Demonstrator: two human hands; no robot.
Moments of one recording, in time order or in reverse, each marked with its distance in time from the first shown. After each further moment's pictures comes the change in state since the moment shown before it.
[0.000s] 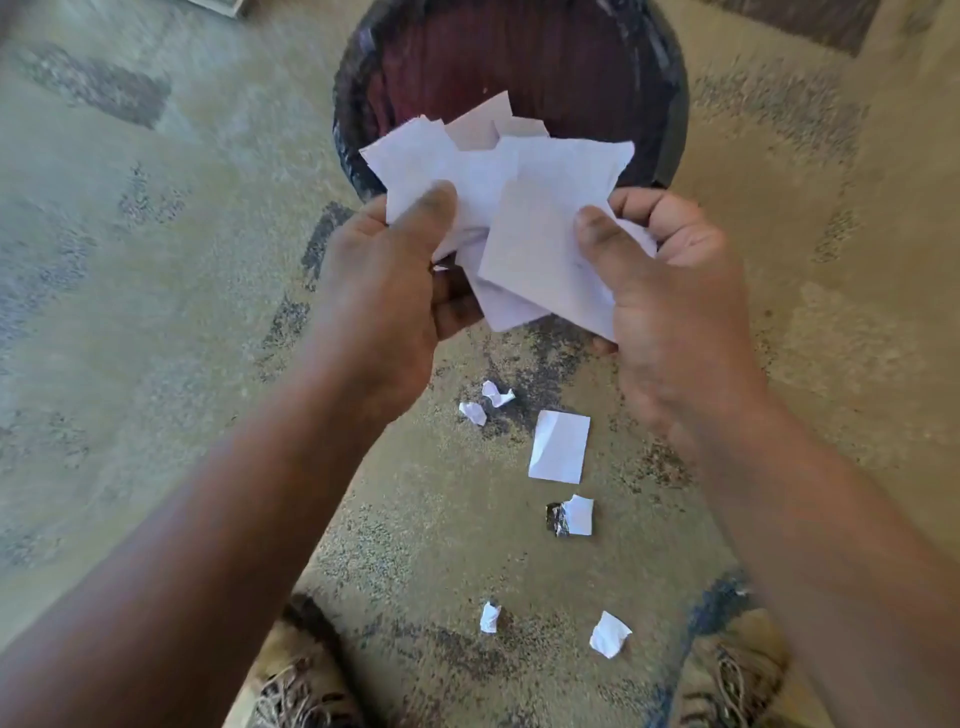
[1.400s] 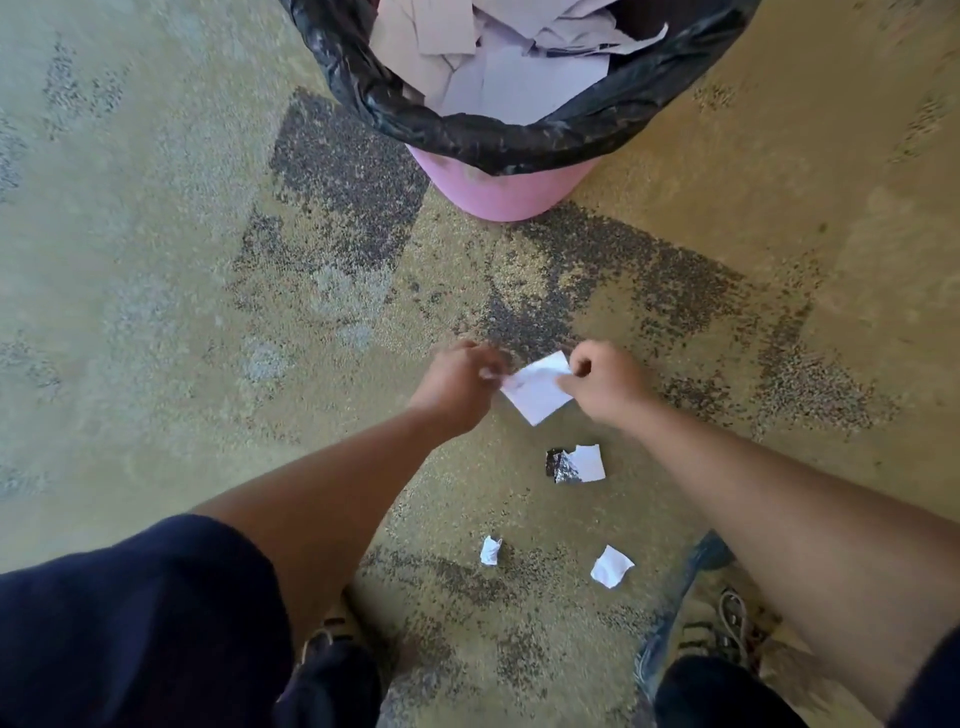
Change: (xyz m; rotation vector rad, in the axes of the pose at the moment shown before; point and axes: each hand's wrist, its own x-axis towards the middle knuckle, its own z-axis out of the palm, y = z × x) left_hand 0.062 -0.244 -0.099 1.335 -0.323 -0.005; right_hand 0.032 0.253 -0.063 -1.090 -0.357 0.293
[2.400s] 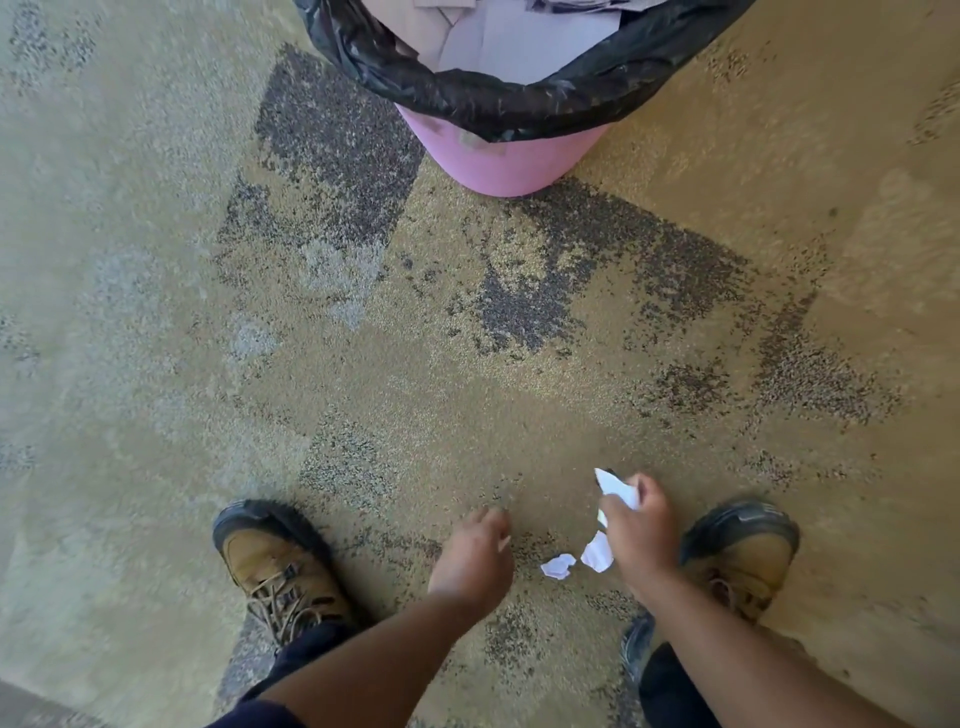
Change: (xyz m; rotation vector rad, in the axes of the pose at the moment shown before) left_hand -0.155 -0.022 0.152 -0.087 -0.215 -0.265; right_hand -0.126 0.103 0.095 0.452 0.229 0.475
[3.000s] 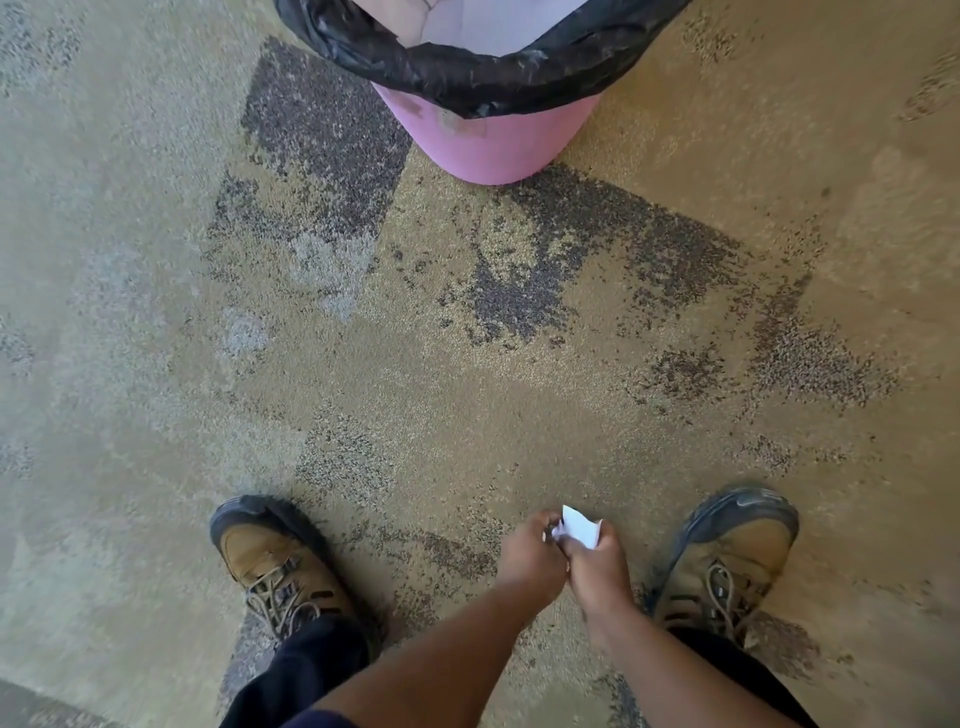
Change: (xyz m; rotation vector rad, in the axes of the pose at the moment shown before) left_hand -0.005 0.068 0.029 -0.462 -0.143 -0.282; right_hand -0.050 0.034 0.036 0.263 -0.181 0.359
